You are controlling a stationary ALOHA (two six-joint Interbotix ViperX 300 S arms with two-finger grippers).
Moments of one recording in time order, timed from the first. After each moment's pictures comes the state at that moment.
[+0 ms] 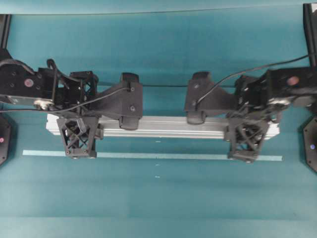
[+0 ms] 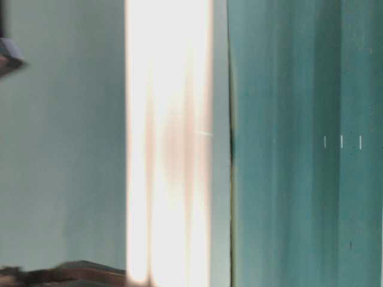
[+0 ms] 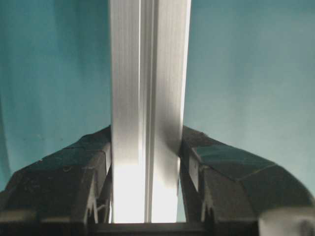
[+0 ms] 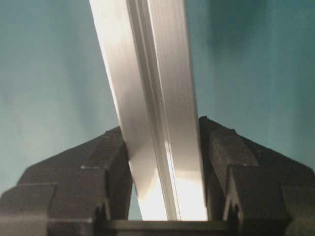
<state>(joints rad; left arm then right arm) 0.00 -0.15 0.33 0.04 1.12 -0.04 -0.02 -0.16 0.43 0.06 1.19 0.11</state>
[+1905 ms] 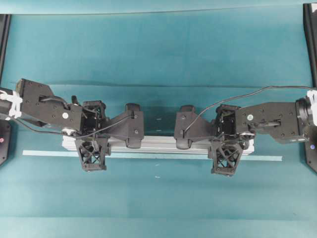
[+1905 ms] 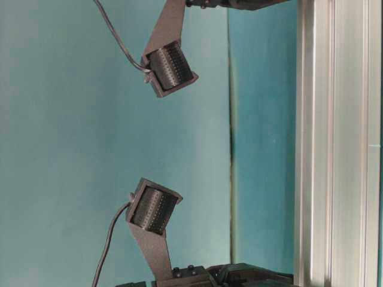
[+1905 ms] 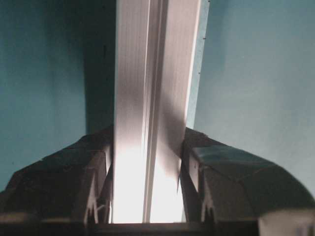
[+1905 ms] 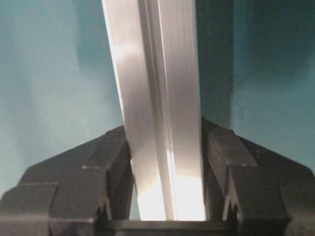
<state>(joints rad) -0.01 0.05 0.59 0.04 0.69 -0.09 0.02 0.06 0.64 0.06 0.75 0.10</state>
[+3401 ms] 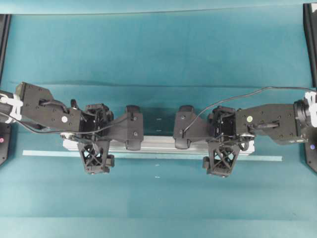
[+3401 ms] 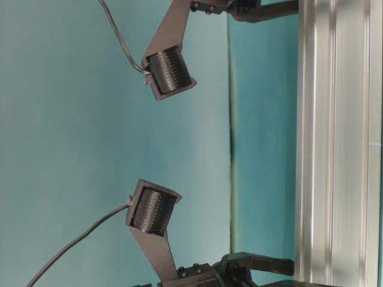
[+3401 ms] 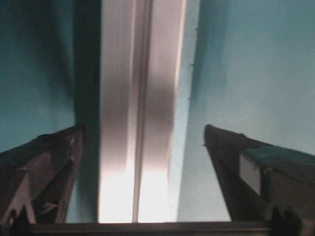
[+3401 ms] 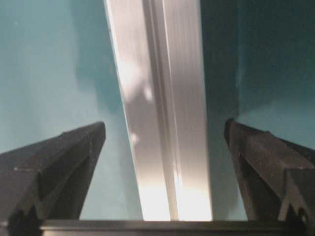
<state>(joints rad) -0.02 0.05 0.61 0.04 0.60 -0.10 0.02 0.07 0.65 0.07 0.64 0.10</state>
